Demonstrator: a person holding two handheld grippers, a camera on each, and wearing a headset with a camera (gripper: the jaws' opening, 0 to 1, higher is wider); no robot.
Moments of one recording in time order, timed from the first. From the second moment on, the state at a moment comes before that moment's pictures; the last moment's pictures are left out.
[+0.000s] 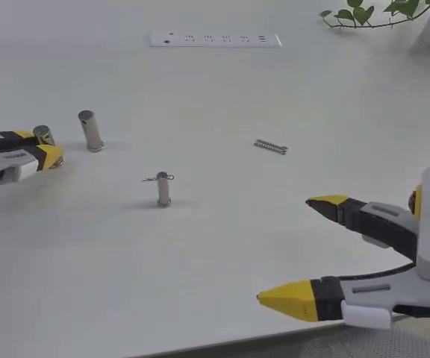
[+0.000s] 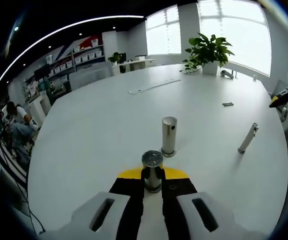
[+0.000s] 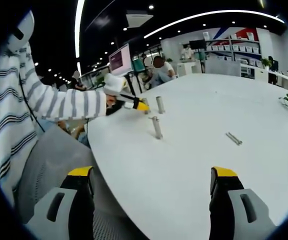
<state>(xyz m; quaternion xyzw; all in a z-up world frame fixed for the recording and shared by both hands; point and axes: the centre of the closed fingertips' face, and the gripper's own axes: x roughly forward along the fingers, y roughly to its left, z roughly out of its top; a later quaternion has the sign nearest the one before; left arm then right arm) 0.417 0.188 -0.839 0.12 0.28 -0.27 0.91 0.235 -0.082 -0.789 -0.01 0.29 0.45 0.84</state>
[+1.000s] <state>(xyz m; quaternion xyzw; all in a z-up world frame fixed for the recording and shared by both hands) 0.307 0.114 -0.802 0.14 0.27 -0.39 0.87 0.231 -0.084 -0.785 -0.02 0.27 0.49 0.83</state>
